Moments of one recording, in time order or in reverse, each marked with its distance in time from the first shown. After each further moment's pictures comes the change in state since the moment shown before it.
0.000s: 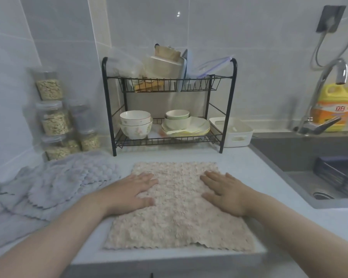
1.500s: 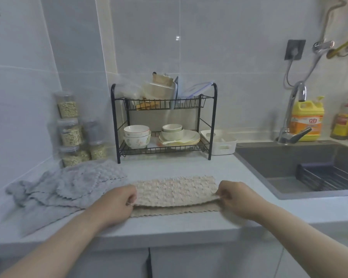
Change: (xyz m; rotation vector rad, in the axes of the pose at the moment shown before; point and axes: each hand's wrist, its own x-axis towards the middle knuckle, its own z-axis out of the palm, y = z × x) left_hand -0.088 0.052 -0.002 -0.305 0.347 -0.231; right_hand -0.098 0.006 -0.011 0.352 0.320 0.147
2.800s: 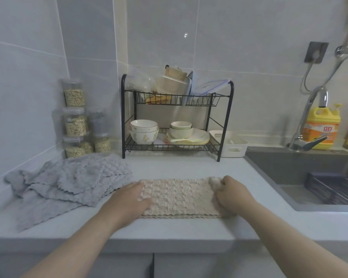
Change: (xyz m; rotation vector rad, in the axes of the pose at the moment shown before) left_hand 0.018 -0.010 0.028 -0.051 0.014 -0.129; right_hand 0.059 -0.030 0.035 -0.031 0.050 0.328
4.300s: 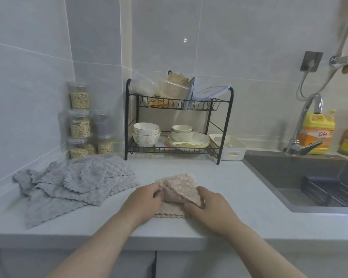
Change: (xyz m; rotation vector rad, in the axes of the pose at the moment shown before) left_hand -0.002 0.033 0.006 -0.234 0.090 0.103; right_hand -0.060 -0.038 0.021 0.098 0.005 -0.301
